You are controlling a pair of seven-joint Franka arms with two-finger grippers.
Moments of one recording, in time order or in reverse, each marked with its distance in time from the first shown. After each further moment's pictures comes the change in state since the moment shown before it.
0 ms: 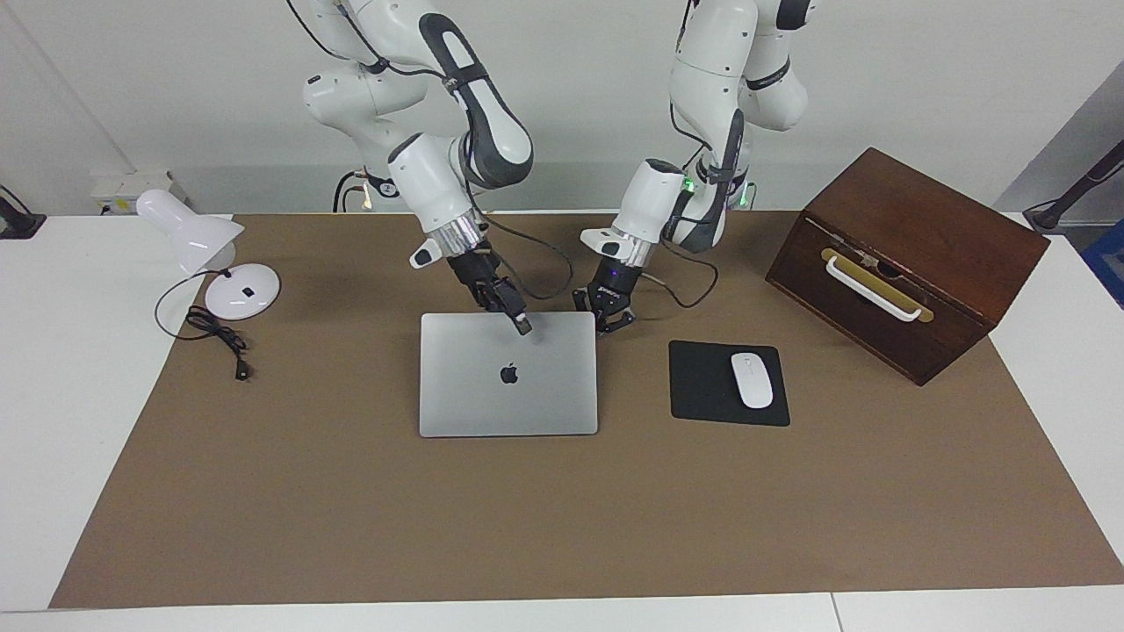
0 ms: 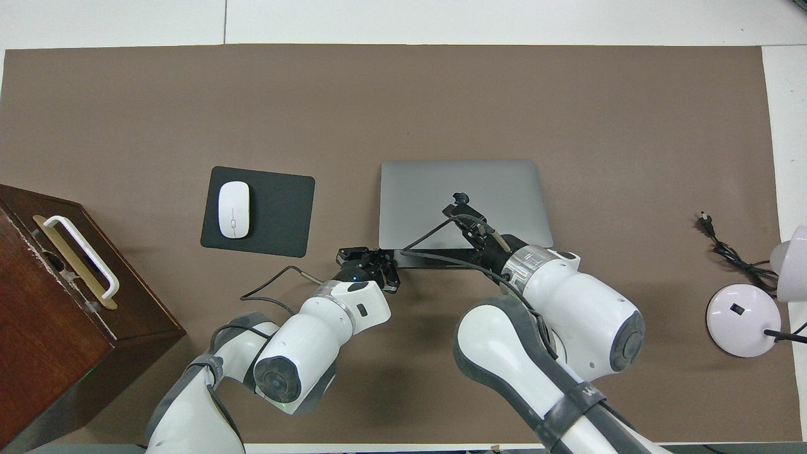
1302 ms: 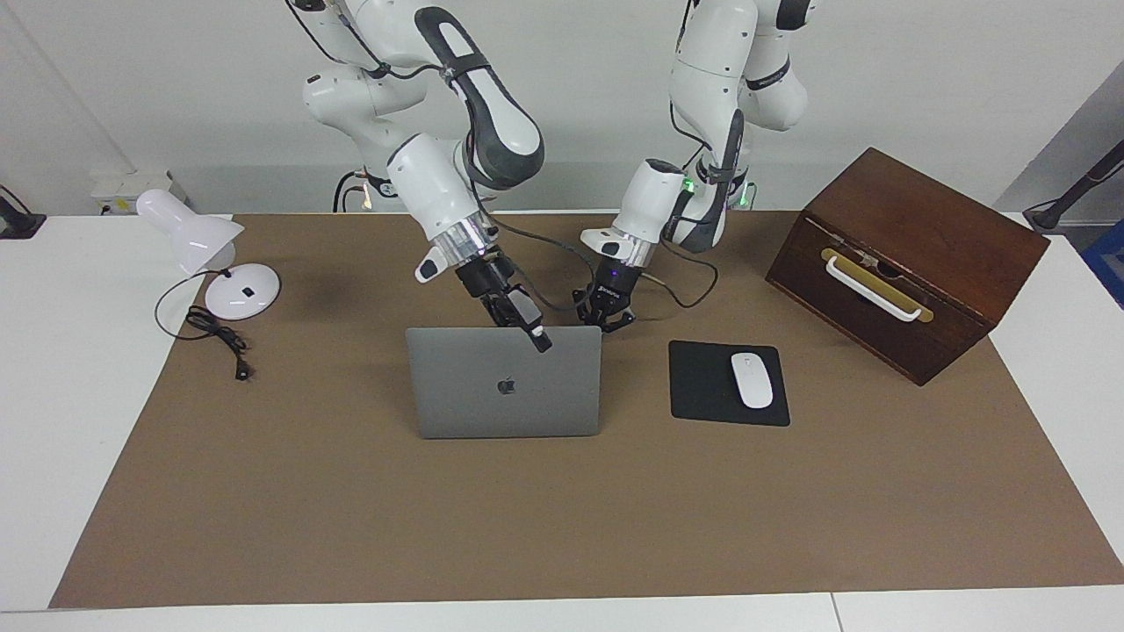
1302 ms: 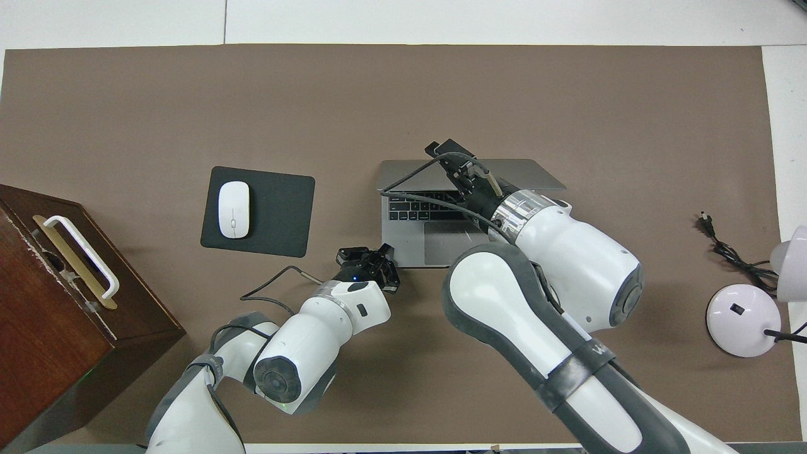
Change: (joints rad) left arm 0.000 0.001 0.000 0.000 0.000 0.002 0.001; right arm -0.029 0.104 0.000 0.264 0.000 -0.005 0.000
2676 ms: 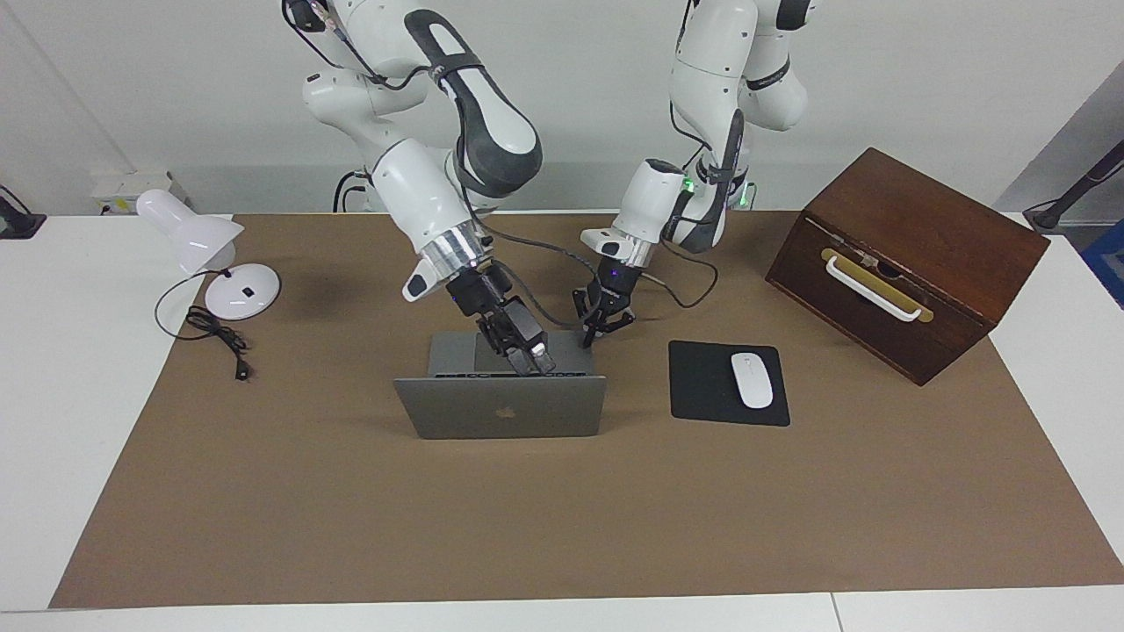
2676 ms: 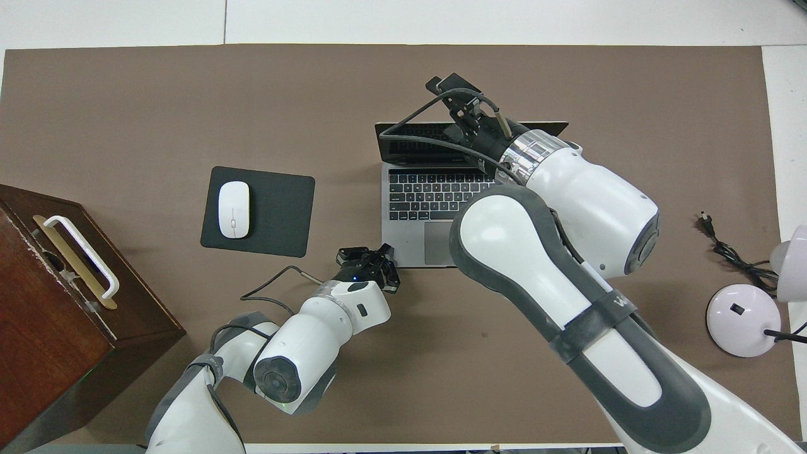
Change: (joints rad) left arm 0.000 0.000 0.000 0.000 0.000 0.000 0.000; right arm -0.061 0.105 -0.002 0.229 -0.077 -0.030 -0.020
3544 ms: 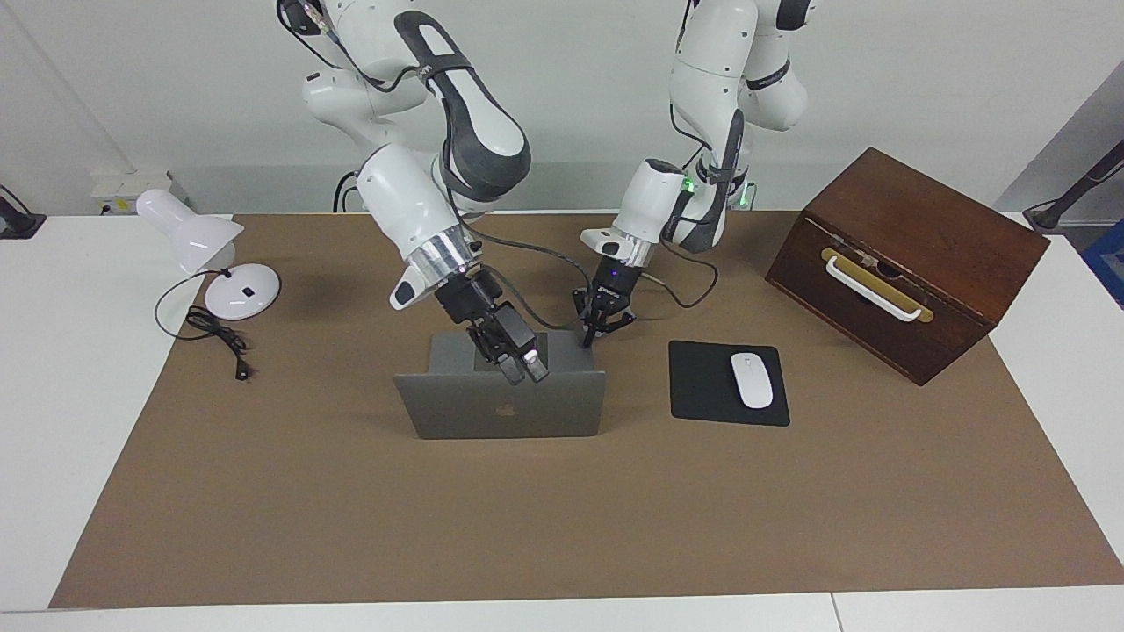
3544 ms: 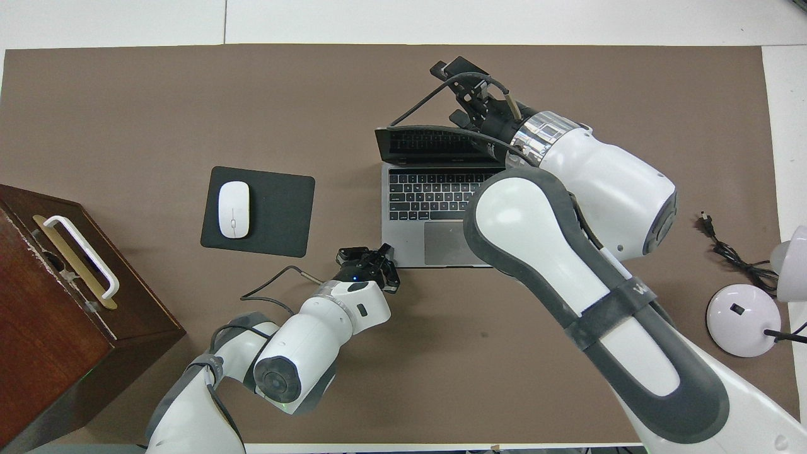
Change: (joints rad) left arm 0.000 0.000 0.000 0.000 0.000 0.000 0.000; right arm -0.032 0.013 0.000 0.049 -0.046 -0.061 -0.003
